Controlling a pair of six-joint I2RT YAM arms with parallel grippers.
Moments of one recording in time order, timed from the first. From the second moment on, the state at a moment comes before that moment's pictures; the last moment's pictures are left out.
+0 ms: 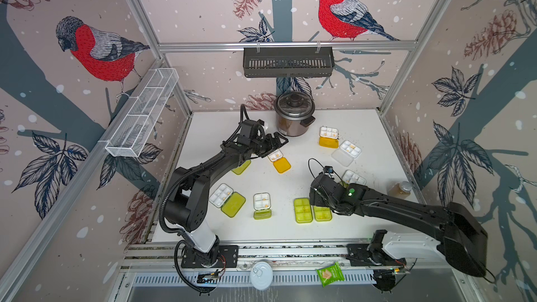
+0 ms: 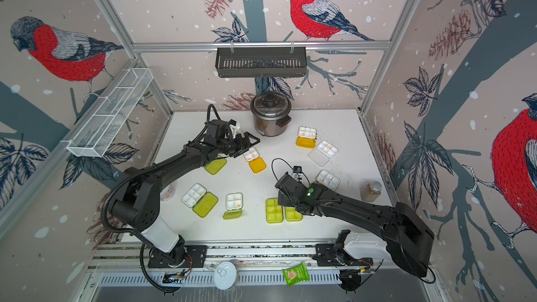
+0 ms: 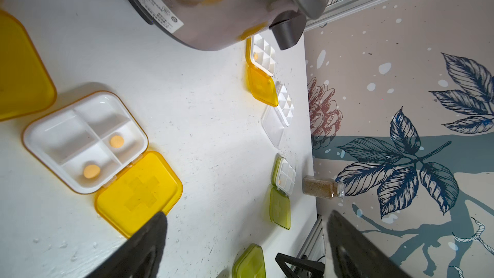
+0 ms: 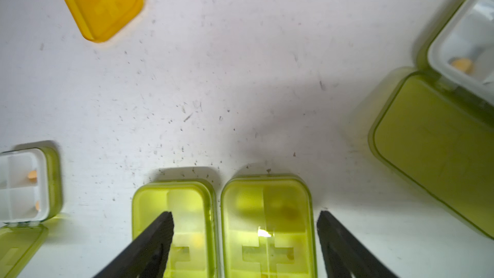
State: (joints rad) left arm -0.40 1.65 1.13 -0.09 0.57 -0.80; right arm 0.97 1.22 0.70 -0.60 0.27 0.92
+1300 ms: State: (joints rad) left arm -0.32 1.62 1.13 -0.11 0.57 -0.79; right arm 0.61 1.14 0.85 -0.71 0.34 0.84
